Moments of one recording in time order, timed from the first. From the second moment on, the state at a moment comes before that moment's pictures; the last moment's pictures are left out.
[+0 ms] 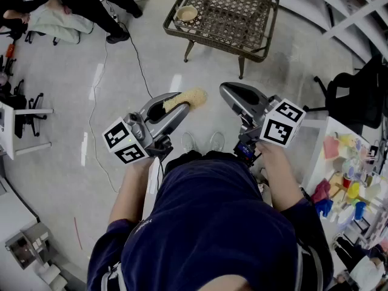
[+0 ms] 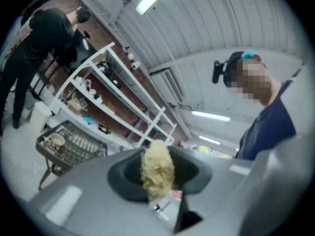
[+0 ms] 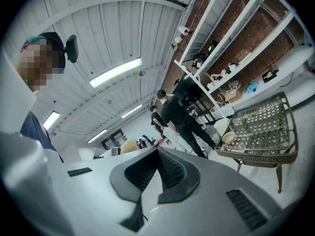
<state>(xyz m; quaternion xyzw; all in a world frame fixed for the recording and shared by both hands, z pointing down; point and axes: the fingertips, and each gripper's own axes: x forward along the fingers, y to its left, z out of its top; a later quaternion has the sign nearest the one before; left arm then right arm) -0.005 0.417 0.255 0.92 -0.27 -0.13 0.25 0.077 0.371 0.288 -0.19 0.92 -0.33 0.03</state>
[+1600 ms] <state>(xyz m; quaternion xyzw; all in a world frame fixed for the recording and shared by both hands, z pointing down) -0.025 0.314 0.290 0.92 -0.27 -0.13 0.26 0.096 0.262 0.326 -0.26 0.89 -0.37 0.01</state>
